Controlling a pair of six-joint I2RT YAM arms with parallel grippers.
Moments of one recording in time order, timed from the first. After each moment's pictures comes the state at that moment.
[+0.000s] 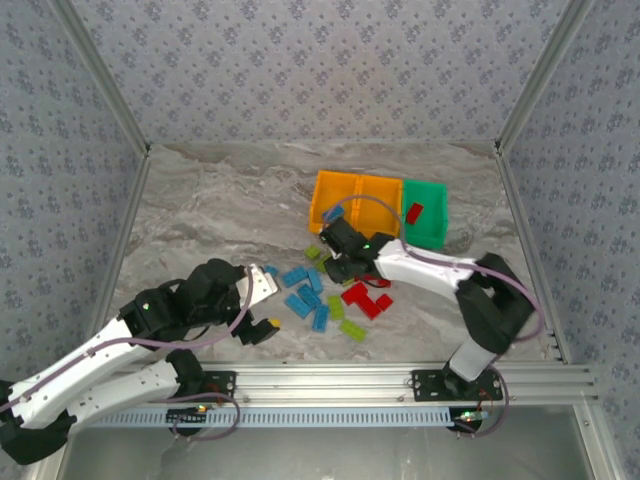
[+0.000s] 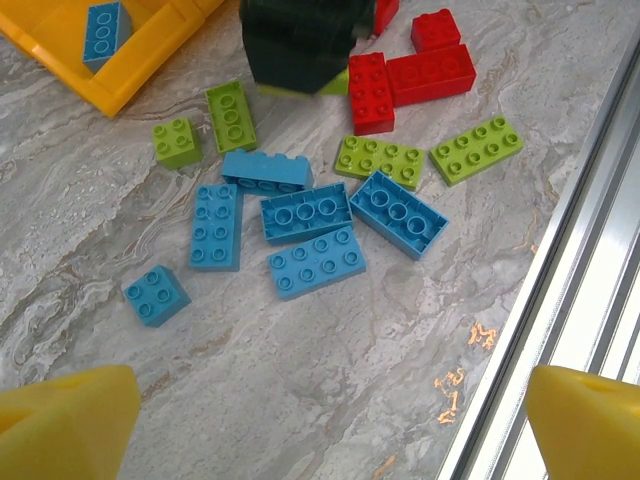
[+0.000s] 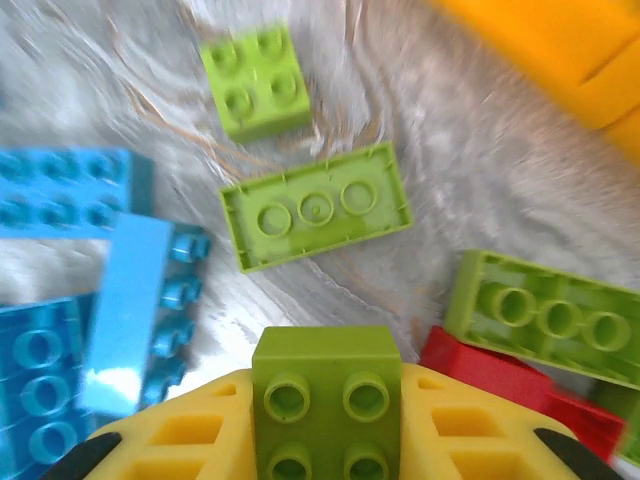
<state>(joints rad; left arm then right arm) -0.95 0.71 0.82 -0.89 0.01 0.15 0.82 1.59 1.05 -0.50 0.13 0.25</state>
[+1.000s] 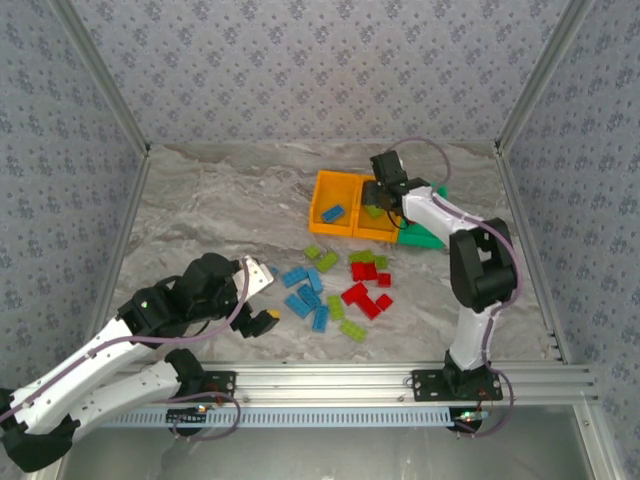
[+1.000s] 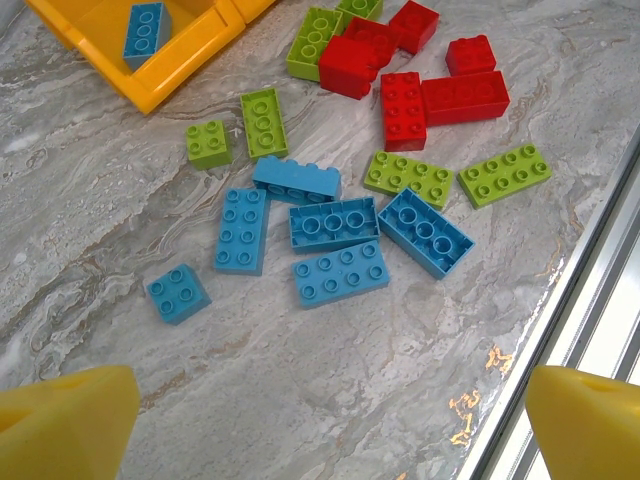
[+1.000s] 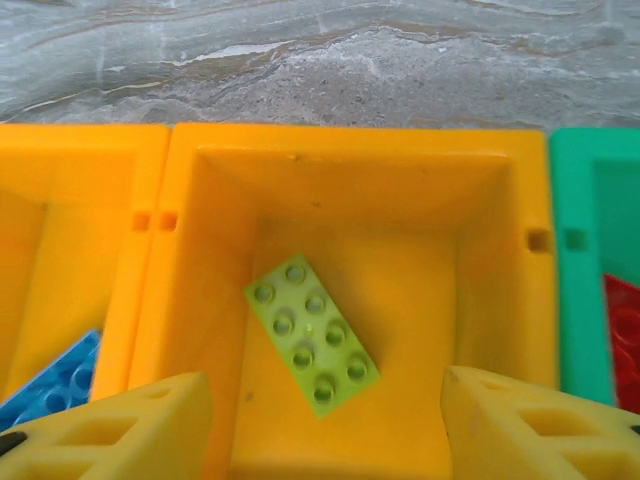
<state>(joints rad) -0.89 0.71 0.82 -0.87 0.03 0.13 0.38 1.84 1.37 -0.41 0.21 0.40</state>
